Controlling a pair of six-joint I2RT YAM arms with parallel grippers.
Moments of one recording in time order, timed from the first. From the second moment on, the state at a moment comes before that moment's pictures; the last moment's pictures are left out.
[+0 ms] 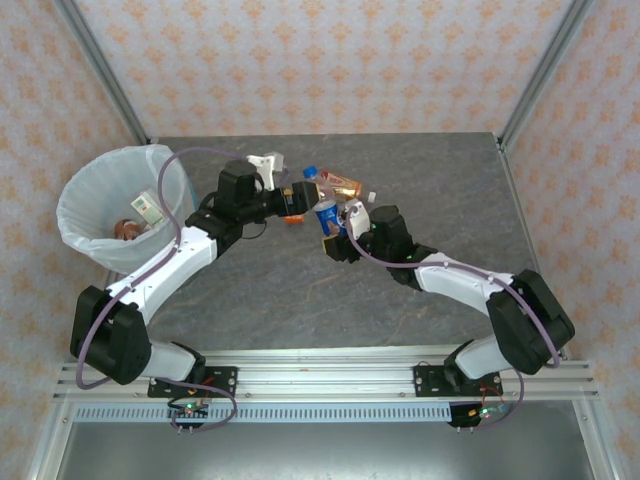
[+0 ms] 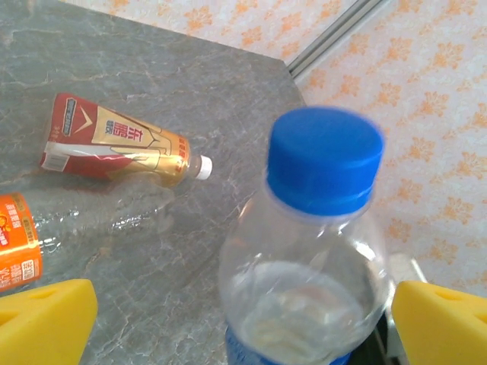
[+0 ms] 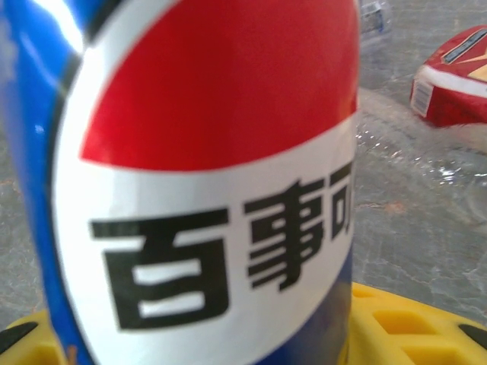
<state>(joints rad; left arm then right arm) -0.39 1.39 1.06 -0.10 0.36 -0.58 0.62 1.44 0.73 0.21 -0.31 0.14</state>
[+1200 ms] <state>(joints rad) -0.39 1.56 1.37 -0.34 0.24 -0.53 0.67 1.48 0.77 0.20 -0.40 0.13</state>
